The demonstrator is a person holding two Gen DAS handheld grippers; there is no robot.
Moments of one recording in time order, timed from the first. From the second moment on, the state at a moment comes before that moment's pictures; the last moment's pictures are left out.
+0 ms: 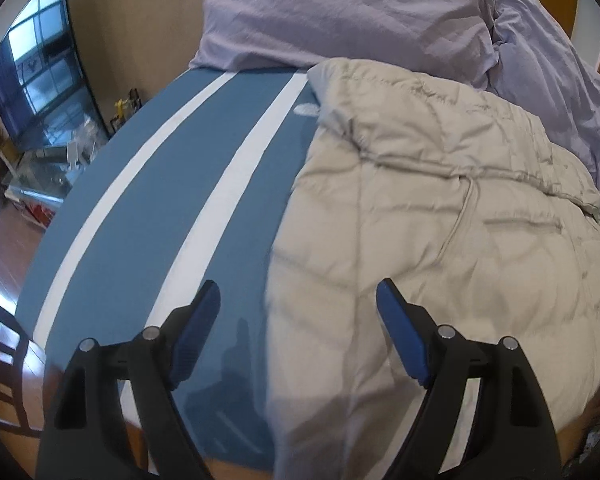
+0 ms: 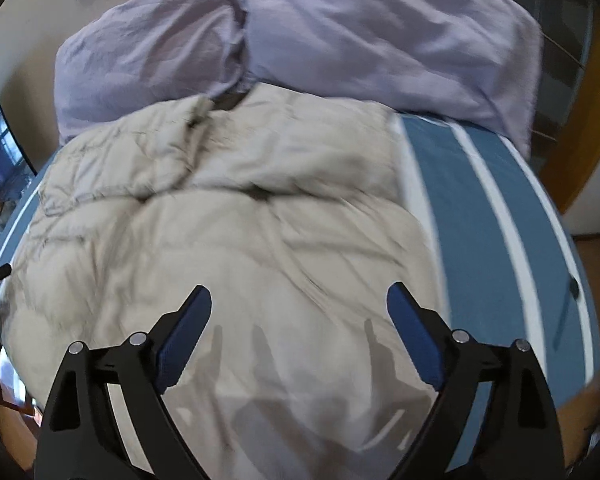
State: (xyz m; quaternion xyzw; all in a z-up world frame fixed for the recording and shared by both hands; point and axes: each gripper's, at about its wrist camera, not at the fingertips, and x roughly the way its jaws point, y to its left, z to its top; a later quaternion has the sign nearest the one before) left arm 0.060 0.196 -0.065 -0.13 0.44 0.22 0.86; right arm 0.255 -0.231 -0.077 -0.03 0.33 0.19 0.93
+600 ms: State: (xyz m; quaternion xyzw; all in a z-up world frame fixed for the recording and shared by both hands) left arm 0.014 0.168 -0.081 -0.15 0.45 0.19 0.86; right arm 0.211 -0.322 -0.141 0.04 0.36 0.23 0.90
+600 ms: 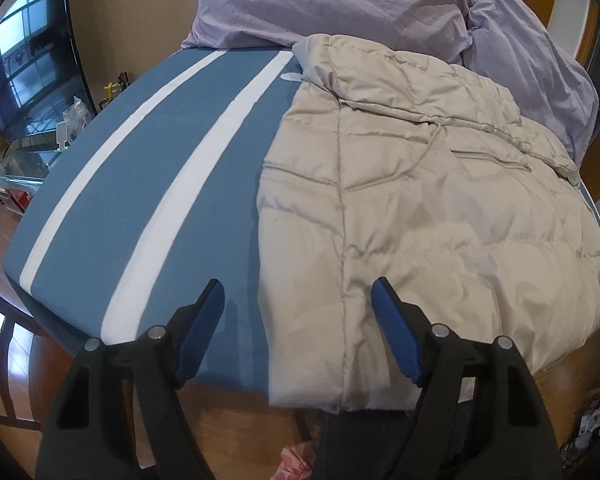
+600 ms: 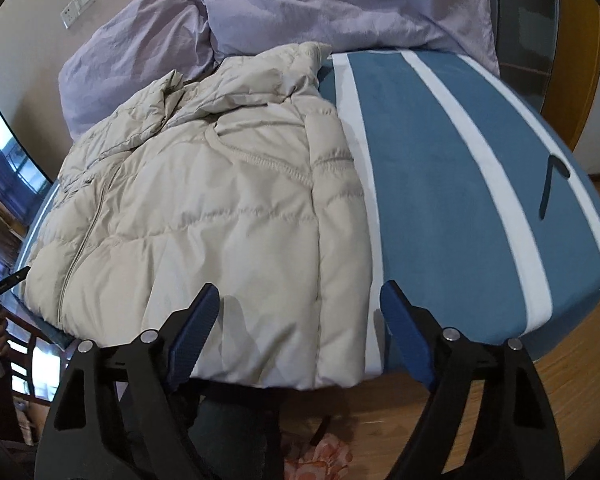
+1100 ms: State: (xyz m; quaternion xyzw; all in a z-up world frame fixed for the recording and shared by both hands) left arm 0.007 0.158 -0.092 -0.18 0.44 0.16 0.86; right arm 0.211 -0.332 -0.161 0.11 0.36 0.27 0.89
